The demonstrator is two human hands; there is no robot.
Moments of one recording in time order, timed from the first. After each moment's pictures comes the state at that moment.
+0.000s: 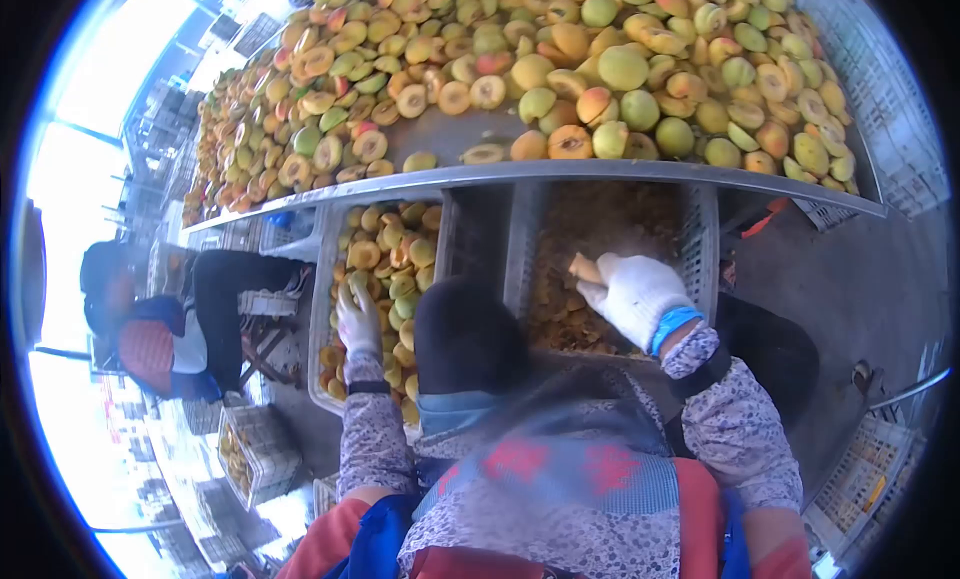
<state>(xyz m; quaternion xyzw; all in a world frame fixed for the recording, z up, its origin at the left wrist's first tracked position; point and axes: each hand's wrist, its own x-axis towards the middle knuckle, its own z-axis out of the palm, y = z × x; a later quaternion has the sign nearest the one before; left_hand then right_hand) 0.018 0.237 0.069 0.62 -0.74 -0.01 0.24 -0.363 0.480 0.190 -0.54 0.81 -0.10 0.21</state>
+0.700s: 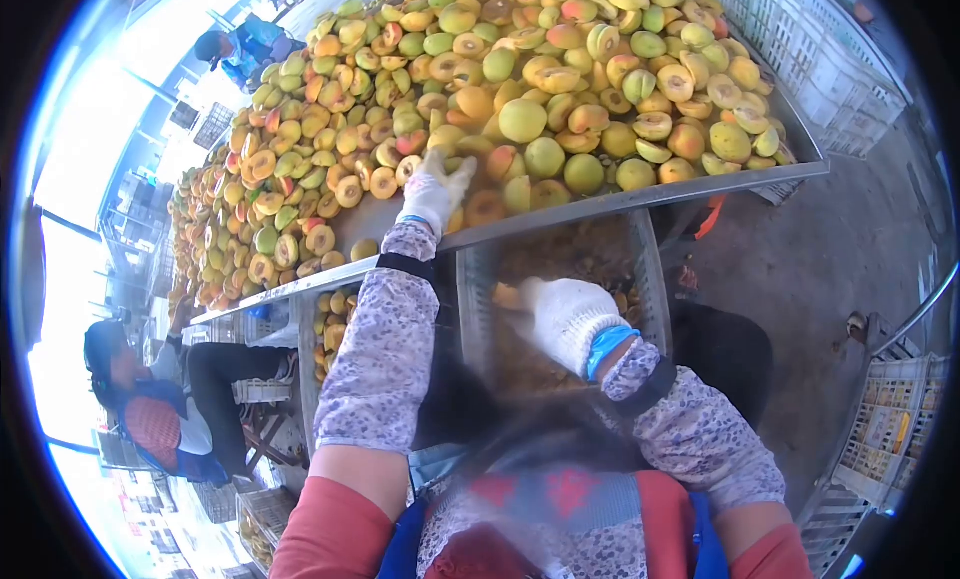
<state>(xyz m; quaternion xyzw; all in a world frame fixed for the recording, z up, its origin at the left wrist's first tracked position) -0.362 0.195 0.184 0.35 -0.86 -0.32 0.17 -0.375 0.476 0.208 -0.52 0.81 -0.19 0.18</state>
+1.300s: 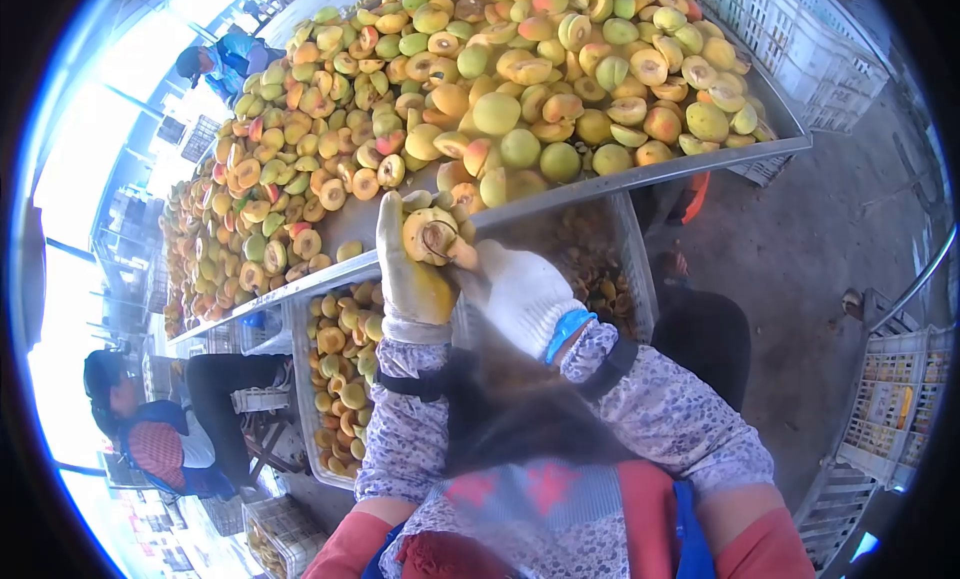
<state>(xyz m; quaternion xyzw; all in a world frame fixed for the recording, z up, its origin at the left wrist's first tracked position) -0.295 0.341 0.245 0.21 -0.35 -0.85 0.33 -0.362 0.453 0.219 -0.44 0.78 -0.40 0.18</state>
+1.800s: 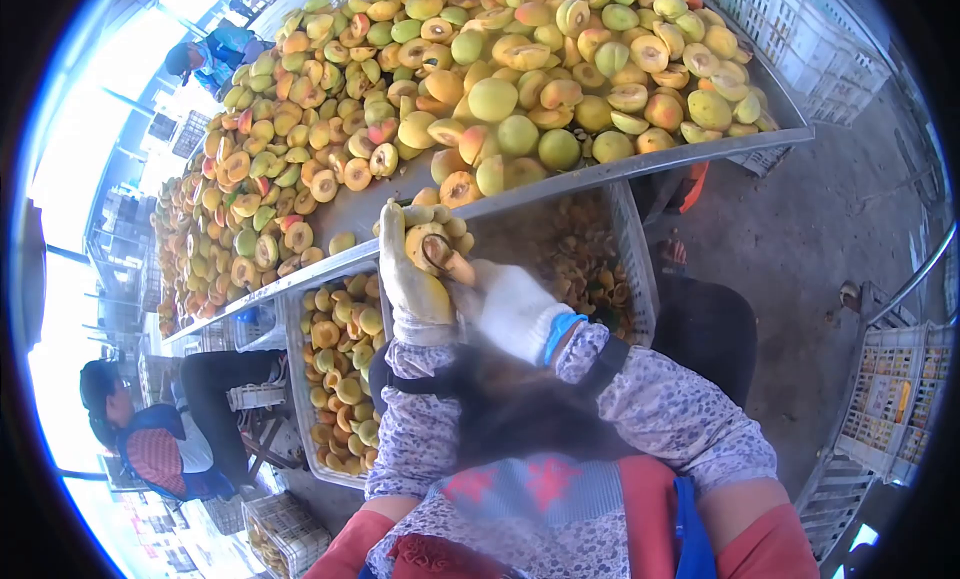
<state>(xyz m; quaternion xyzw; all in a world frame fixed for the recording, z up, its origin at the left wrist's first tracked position) -0.287 0.350 0.234 0.30 -0.40 -0.79 0.36 -0.344 0.451 0.204 -0.39 0.72 -0.47 0.35</state>
